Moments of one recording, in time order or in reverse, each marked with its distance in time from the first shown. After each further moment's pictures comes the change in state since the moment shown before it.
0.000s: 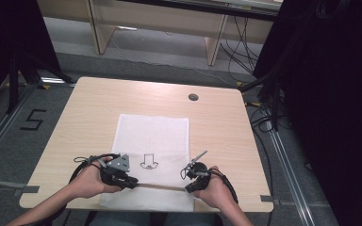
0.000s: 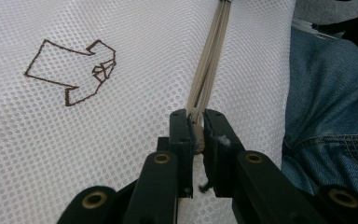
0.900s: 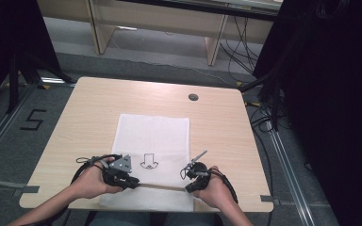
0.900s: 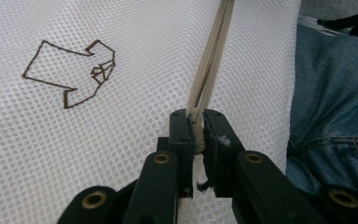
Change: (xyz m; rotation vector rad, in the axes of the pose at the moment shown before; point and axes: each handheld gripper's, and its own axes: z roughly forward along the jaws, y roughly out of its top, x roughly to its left) left arm -0.001 0.001 0.005 0.004 0.006 0.012; right arm 0.000 0.000 0.000 0.005 -0.001 0.001
